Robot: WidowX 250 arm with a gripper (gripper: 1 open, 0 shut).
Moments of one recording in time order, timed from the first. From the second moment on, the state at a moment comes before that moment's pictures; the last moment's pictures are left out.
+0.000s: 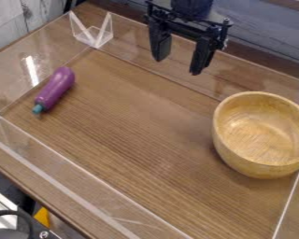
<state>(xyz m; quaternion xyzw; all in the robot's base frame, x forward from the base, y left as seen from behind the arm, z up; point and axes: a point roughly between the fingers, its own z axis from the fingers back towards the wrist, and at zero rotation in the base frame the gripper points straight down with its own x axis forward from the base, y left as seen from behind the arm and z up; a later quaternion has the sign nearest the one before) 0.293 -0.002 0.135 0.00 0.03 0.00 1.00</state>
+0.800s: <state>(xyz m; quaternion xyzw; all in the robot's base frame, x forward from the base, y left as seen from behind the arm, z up) 0.260 0.091 0.124 0.00 0.05 0.10 0.99</state>
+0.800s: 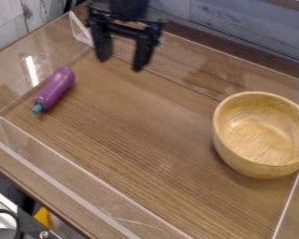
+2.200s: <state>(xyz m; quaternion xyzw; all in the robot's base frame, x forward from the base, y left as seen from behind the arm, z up) 0.241 0.193 0.040 0.01 0.02 0.22 0.98</state>
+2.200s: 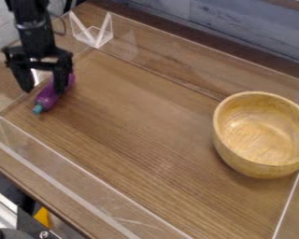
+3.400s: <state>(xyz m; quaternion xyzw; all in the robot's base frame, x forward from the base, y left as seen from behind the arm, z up) 0.257 0.207 0.022 0.02 0.02 0.17 0.99</state>
